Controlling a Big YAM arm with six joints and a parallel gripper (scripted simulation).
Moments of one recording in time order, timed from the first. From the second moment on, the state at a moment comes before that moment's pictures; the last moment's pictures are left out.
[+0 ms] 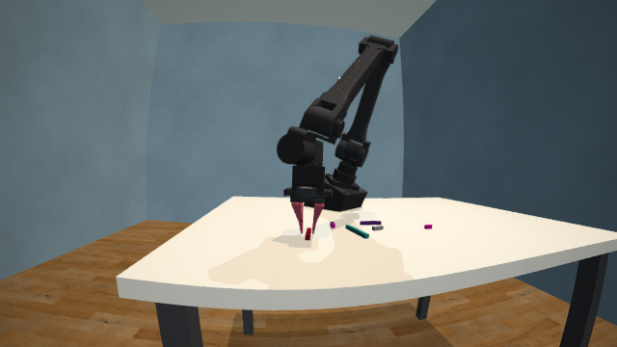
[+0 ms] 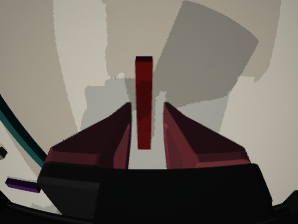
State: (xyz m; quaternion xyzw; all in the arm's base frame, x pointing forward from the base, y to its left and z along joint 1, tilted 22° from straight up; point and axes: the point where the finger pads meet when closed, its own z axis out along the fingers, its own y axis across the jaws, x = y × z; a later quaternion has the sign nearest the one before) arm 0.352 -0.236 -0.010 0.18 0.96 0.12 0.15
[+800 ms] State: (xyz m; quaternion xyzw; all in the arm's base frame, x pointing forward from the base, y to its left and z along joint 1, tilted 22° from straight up) arm 0.352 -0.236 -0.010 0.18 0.96 0.12 0.15
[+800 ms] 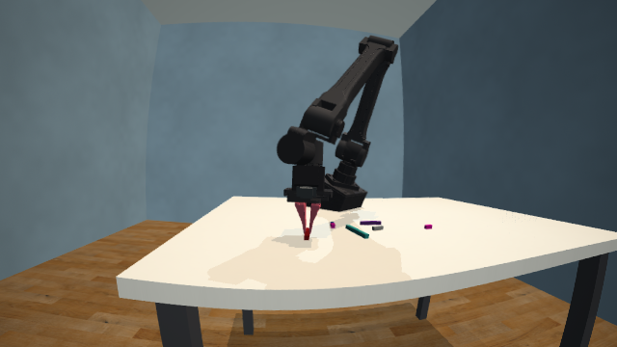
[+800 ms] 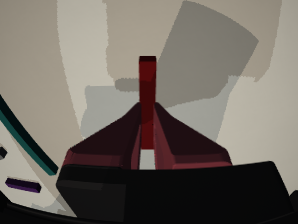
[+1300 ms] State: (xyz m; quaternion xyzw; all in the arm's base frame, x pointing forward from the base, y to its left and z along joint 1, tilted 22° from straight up) arm 0.352 -0.236 -0.010 0.18 0.96 0.12 0.15
